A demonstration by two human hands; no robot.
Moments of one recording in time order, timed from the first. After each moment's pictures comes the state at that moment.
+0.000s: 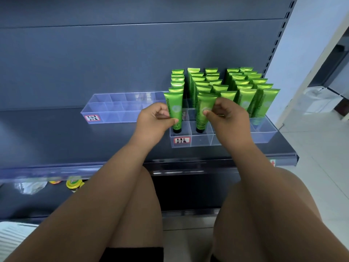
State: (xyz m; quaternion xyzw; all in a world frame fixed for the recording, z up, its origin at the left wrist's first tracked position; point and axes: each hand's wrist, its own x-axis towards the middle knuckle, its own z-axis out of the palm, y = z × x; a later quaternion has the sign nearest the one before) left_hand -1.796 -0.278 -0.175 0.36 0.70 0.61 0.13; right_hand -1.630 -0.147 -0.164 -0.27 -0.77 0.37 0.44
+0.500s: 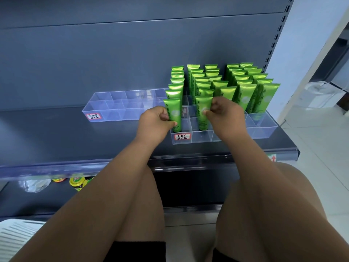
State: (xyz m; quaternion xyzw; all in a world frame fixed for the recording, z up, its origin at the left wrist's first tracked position) left_hand -1.801 -0.272 -0.190 0.35 0.80 0.48 0.07; right_hand -1.641 -0.130 -0.177 -0.32 -0.81 0.30 0.39
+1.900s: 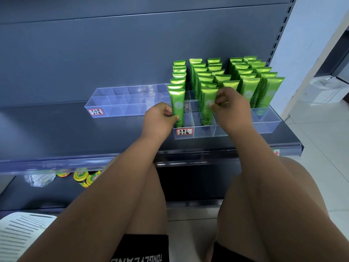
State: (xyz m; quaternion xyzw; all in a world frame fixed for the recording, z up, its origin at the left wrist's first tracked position) left_hand -1.795 -0.266 -0.195 0.32 0.81 0.48 0.07; right_hand -1.638 -0.120 -0.175 -0.34 -0.81 0.30 0.37
